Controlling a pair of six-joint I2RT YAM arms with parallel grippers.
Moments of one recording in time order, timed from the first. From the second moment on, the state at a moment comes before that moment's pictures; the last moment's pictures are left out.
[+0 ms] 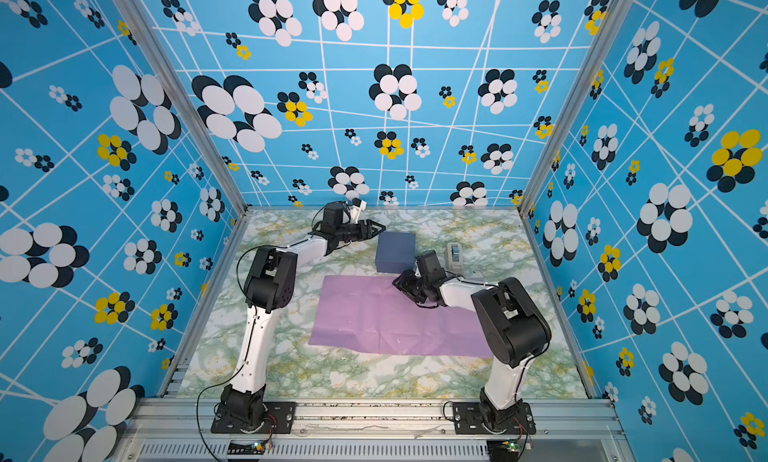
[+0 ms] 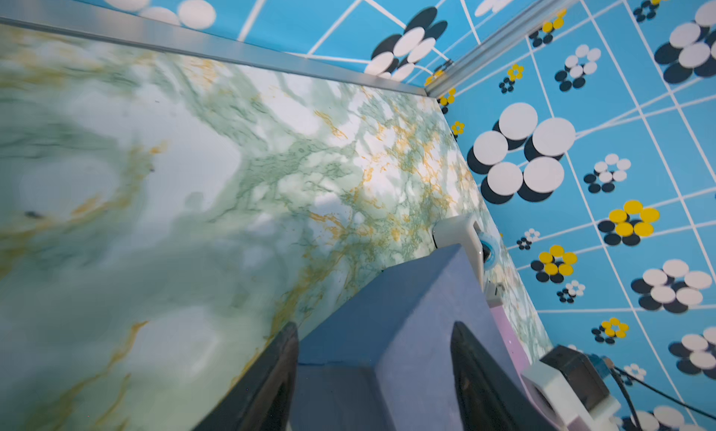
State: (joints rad) left arm -0.30 2.42 1.80 0.17 0.75 -0.57; right arm 0.44 1.74 0.90 0.01 -0.32 0.92
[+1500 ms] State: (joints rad) left arm -0.41 2.23 1.54 0.02 0.59 -0.68; right arm 0.27 1.98 1.39 -0.39 -0.49 0.68
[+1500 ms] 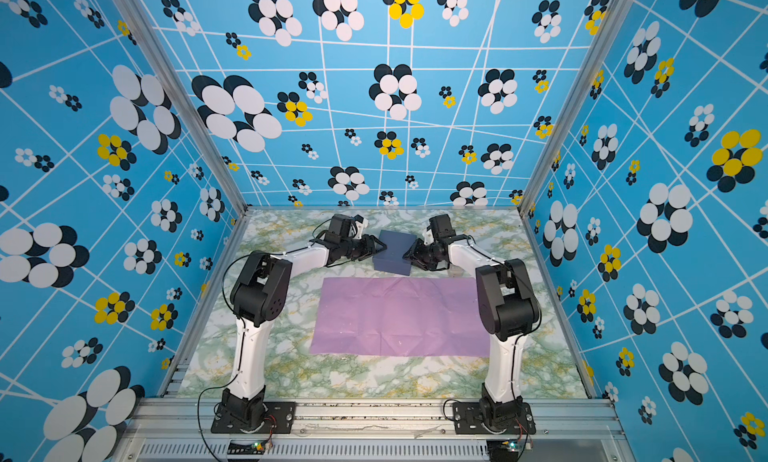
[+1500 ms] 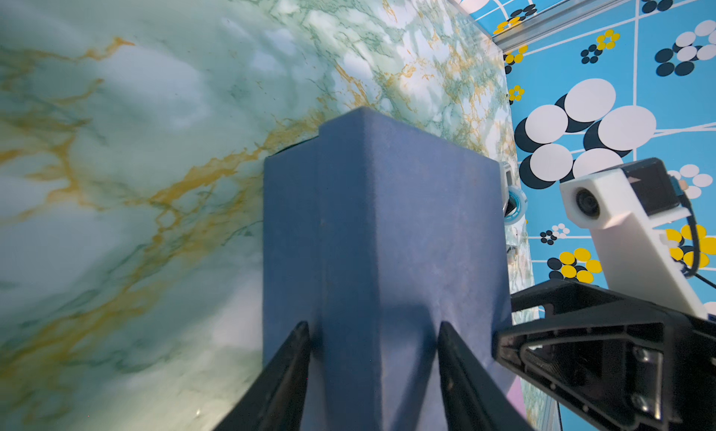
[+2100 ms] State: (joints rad) left arm -0.41 2.20 1.47 0.13 0.60 -0.77; right arm 0.33 1.89 1.37 -0.45 -0.42 0.70
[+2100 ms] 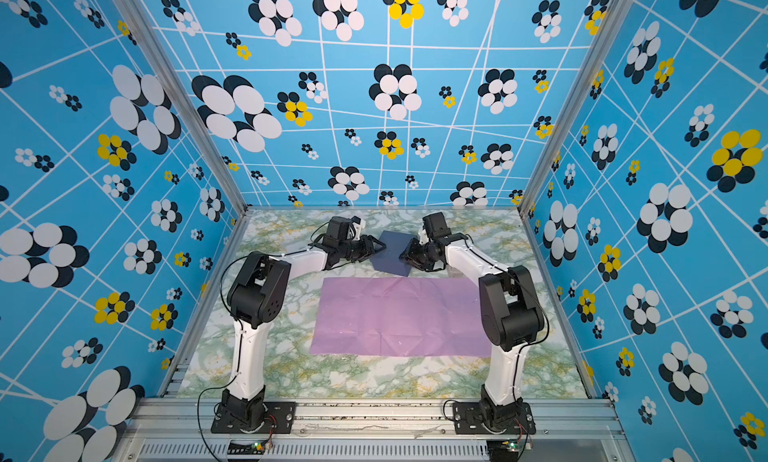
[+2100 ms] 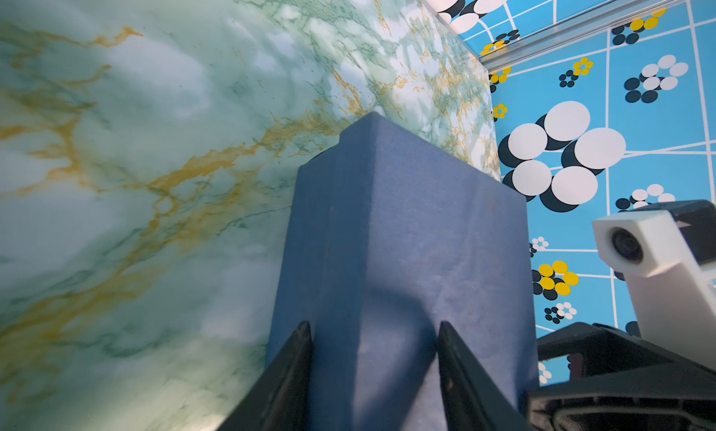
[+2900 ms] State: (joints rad) left arm -0.45 2.19 1.55 -0.01 0.69 -0.63; right arm 0.28 1.44 0.96 -0.38 -0.36 0.76
